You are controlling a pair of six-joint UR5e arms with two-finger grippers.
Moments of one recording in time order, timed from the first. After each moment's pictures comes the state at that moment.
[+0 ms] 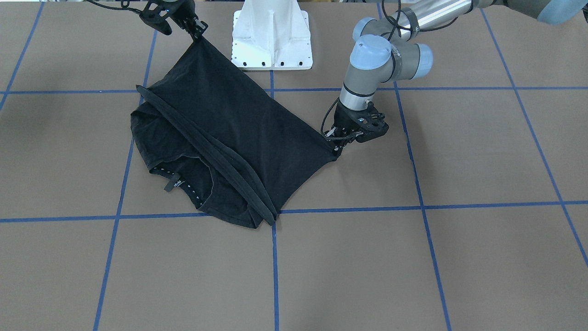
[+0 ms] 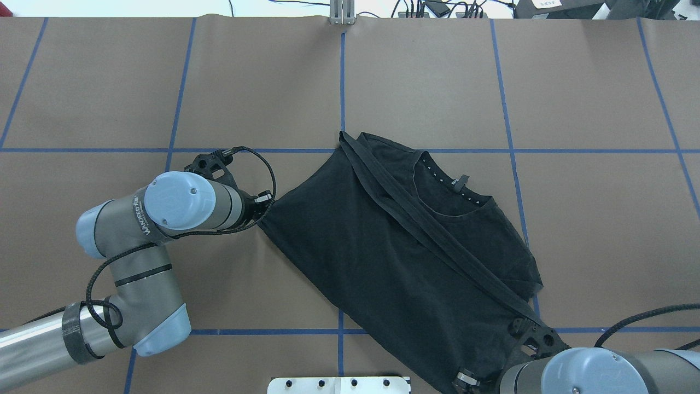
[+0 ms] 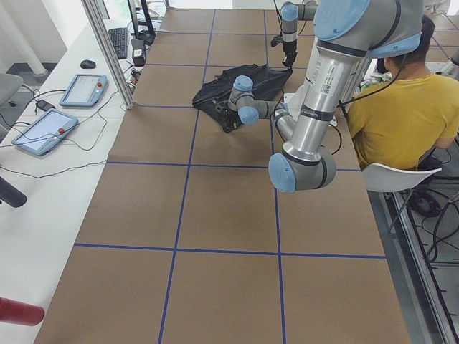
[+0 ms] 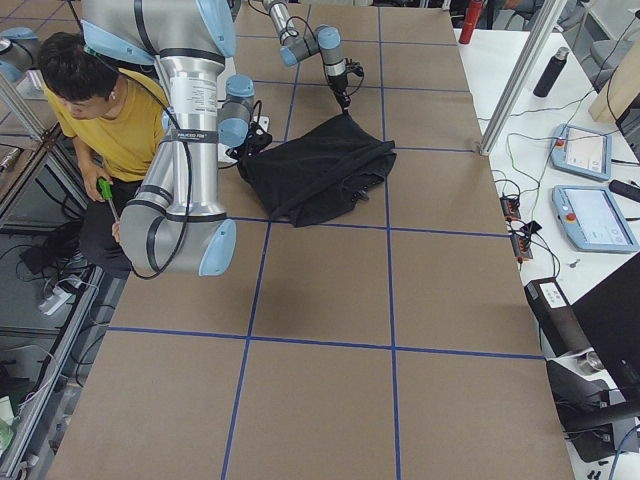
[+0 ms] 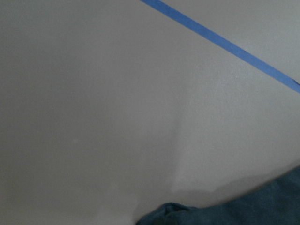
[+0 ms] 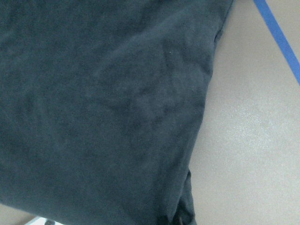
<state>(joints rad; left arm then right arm) -0.49 -2.01 -1.69 -1.95 -1.68 -1.71 0.01 -1.55 2.32 -1.47 1.74 2.18</state>
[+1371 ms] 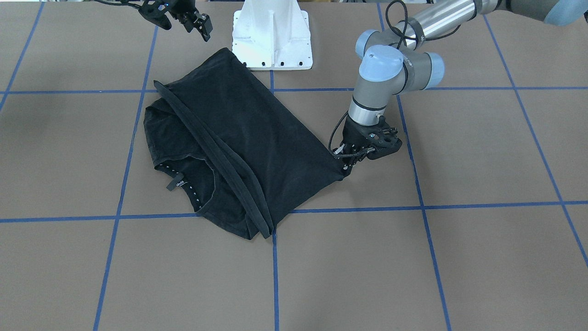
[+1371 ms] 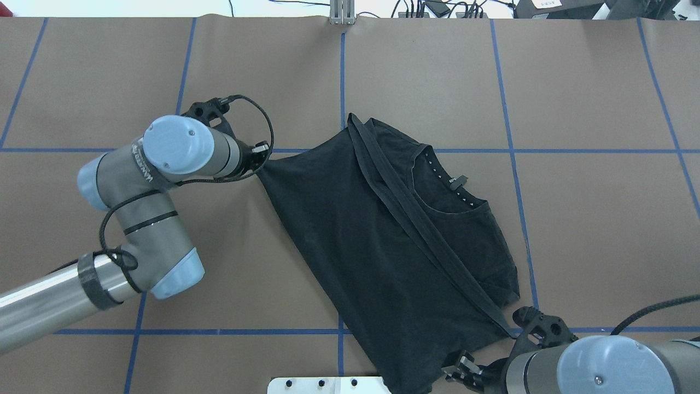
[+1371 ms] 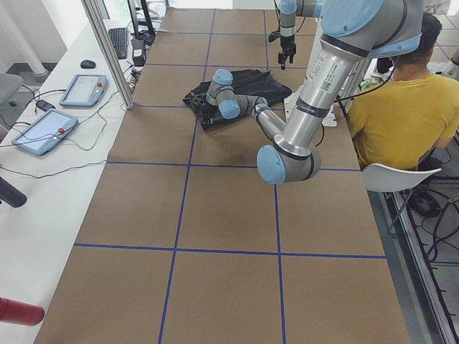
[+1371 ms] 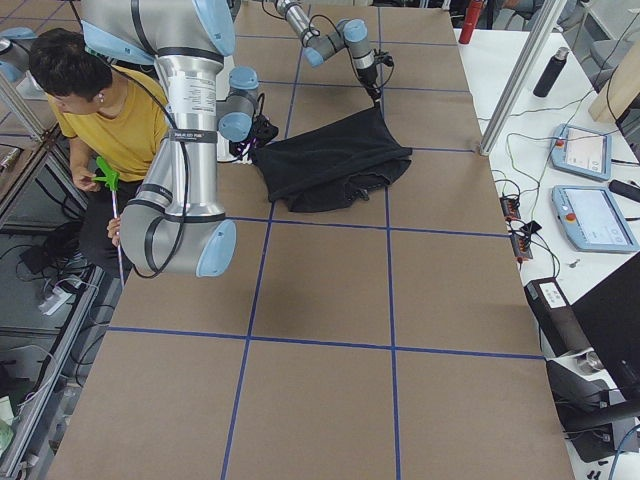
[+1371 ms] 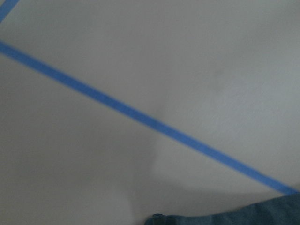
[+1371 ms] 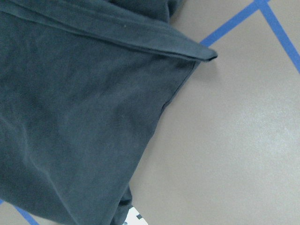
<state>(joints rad) -0.66 -2.18 -1.50 -1.98 -1.69 -1.57 0.10 -1.55 2.37 -1.48 1.74 2.18</state>
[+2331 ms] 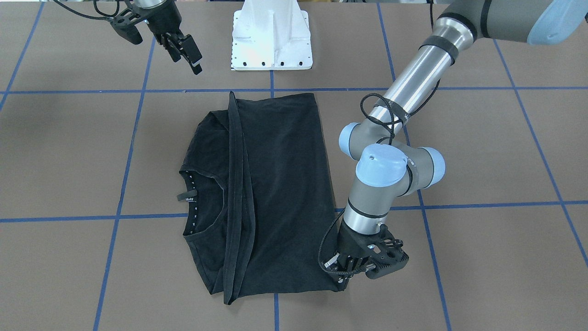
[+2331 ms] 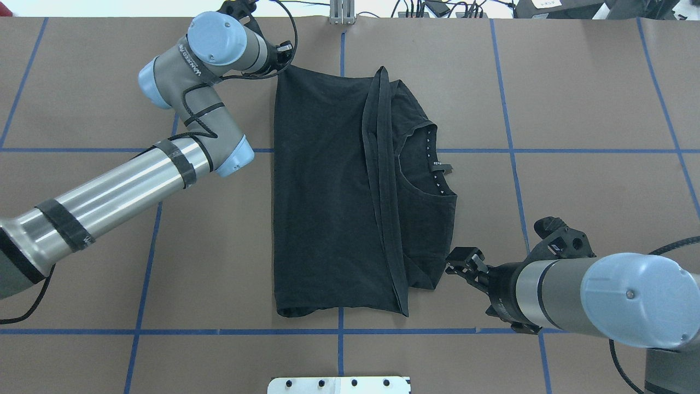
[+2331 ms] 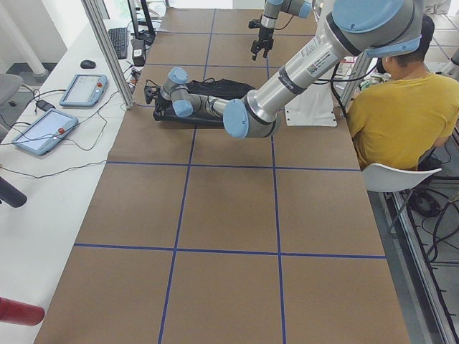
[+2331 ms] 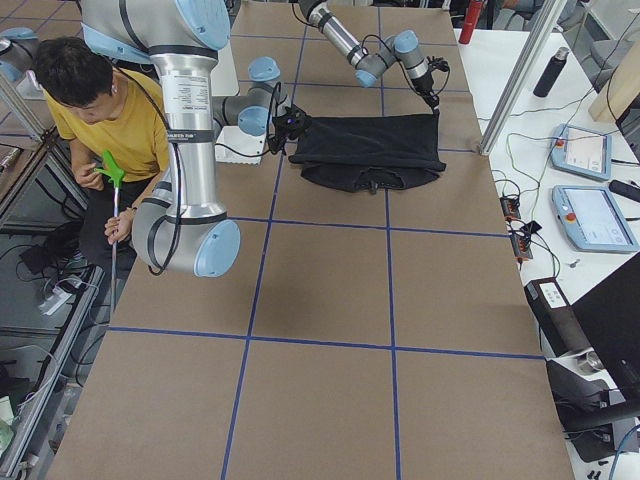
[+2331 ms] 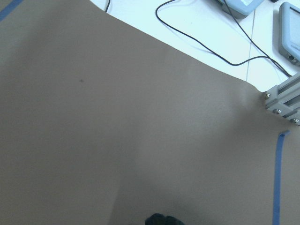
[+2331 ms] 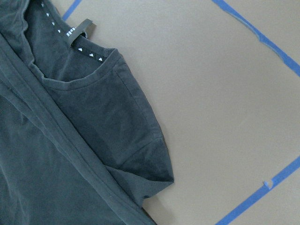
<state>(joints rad) -0.81 -2.60 -0.73 -2.49 -1.68 -1.44 0.29 -1.47 2.33 -1.48 1.59 2.17</state>
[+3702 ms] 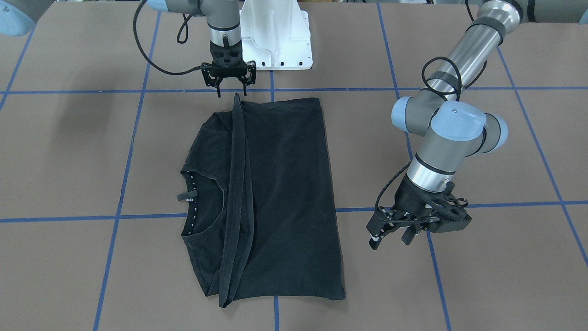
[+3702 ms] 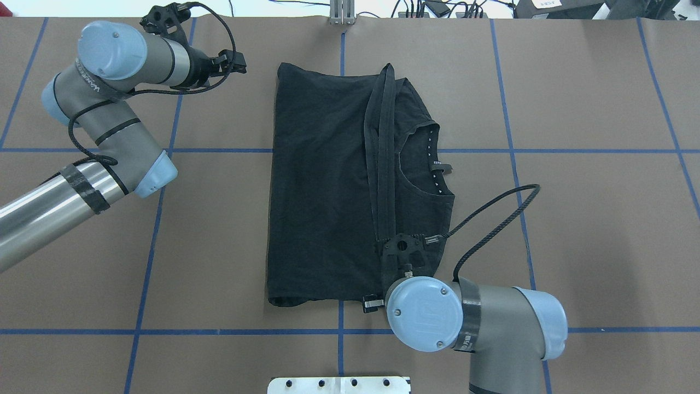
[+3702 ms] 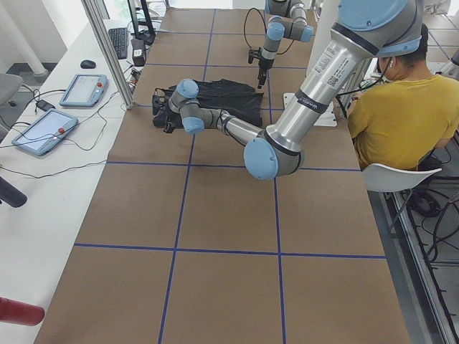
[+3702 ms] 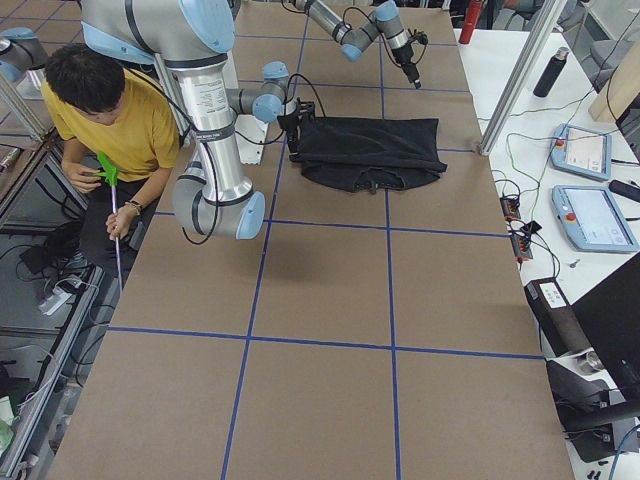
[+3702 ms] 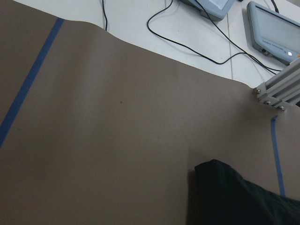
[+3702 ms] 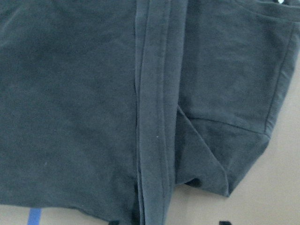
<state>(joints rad) -0.86 -2.20 -1.26 -2.39 -1.80 -1.34 0.18 -1.08 1.95 -1.71 1.52 1.26</state>
